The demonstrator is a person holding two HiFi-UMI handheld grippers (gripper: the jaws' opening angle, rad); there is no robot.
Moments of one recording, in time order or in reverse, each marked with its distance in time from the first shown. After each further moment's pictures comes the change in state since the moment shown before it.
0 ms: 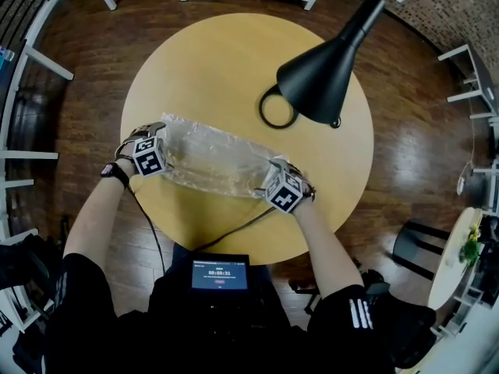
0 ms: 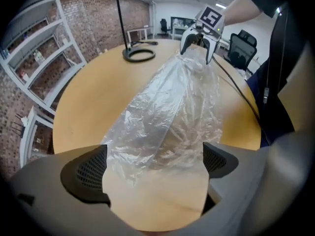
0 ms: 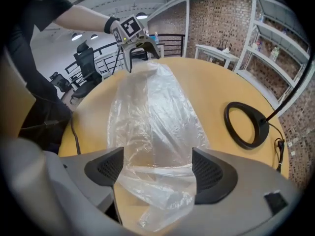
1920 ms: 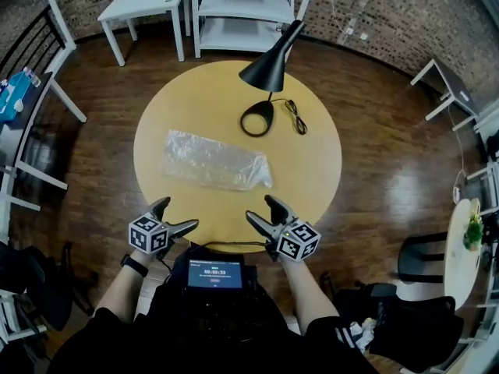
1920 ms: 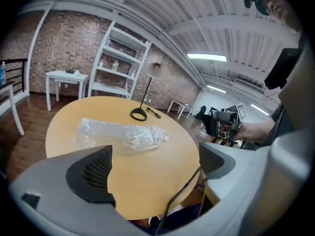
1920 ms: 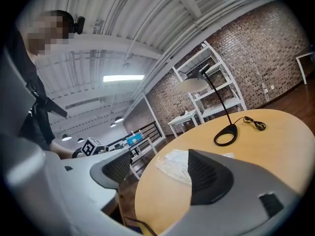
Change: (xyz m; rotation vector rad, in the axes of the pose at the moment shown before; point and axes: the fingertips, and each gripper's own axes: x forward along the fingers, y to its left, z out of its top) left arm -0.165 -0.254 0.082 -0.775 -0.823 0.070; right arm -0.244 0.150 0.006 0.574 -1.077 -0.024
